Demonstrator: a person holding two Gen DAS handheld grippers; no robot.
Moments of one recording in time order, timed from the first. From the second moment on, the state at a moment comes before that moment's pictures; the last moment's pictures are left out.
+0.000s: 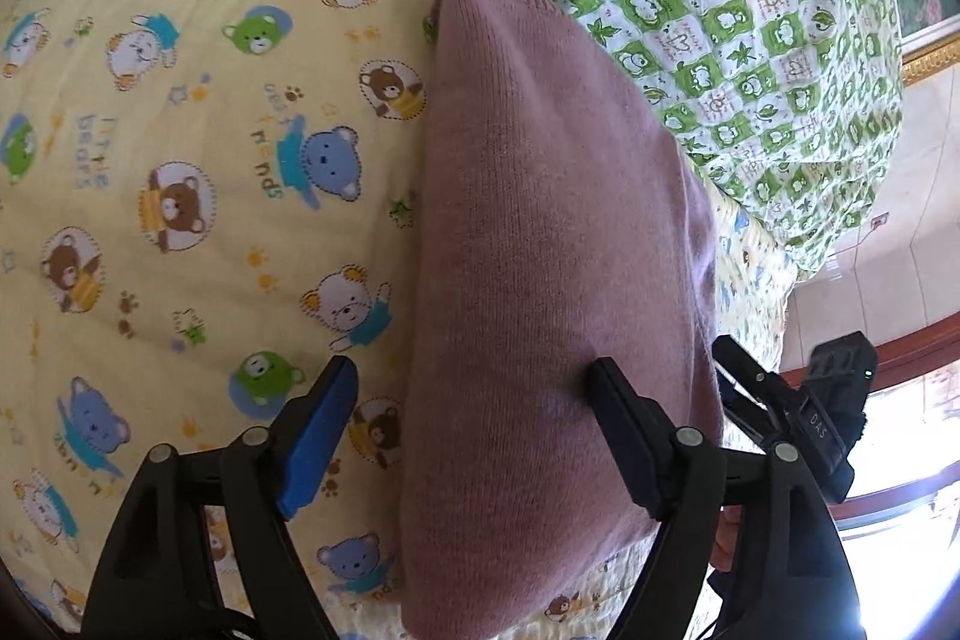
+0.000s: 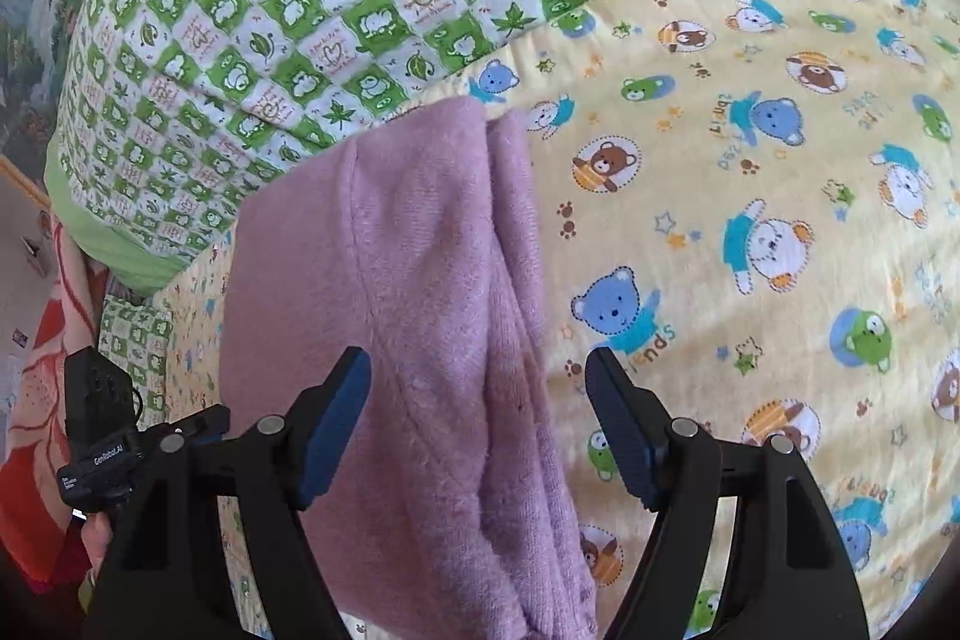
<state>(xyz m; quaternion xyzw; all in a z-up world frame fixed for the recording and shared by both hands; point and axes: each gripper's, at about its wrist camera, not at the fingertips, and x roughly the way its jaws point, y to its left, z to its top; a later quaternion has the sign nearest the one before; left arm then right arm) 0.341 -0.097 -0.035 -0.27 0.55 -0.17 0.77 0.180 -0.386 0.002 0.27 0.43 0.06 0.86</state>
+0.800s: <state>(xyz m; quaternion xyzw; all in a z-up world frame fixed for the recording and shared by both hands) 0.342 -0.122 -0.018 -0.27 0.52 -0.23 0.78 0.176 -0.368 0.000 0.36 0.42 0.12 0.82</state>
